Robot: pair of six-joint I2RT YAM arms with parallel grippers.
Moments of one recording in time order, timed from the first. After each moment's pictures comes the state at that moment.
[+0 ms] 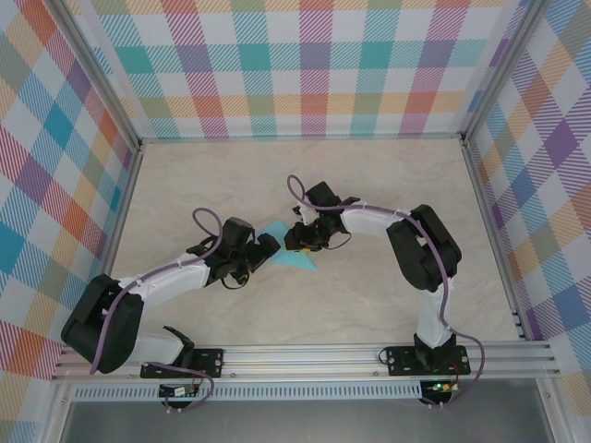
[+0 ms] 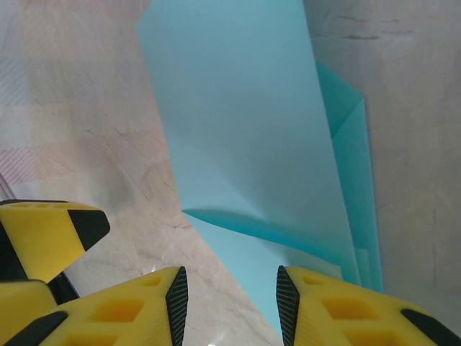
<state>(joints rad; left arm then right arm) -0.56 1.35 0.64 -0.22 0.13 -1.18 0.64 1.99 1.28 -0.41 -0.61 0.49</state>
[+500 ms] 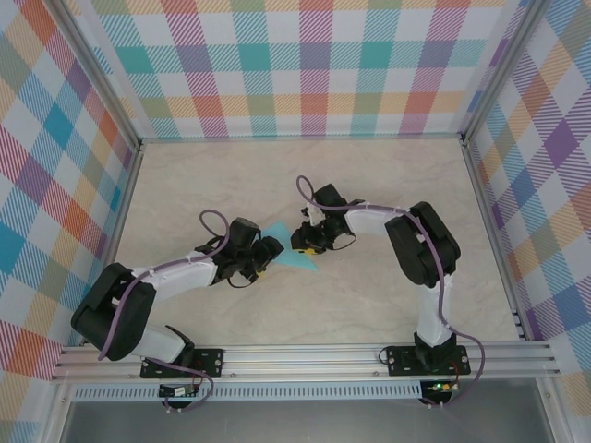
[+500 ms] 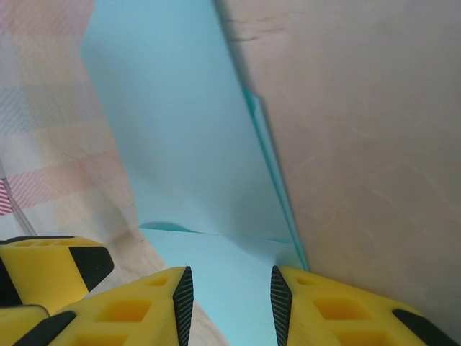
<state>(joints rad) -0.59 1.43 0.64 -0.11 0.18 -1.28 0.58 2.02 1.22 -0.35 -0.65 0.57</state>
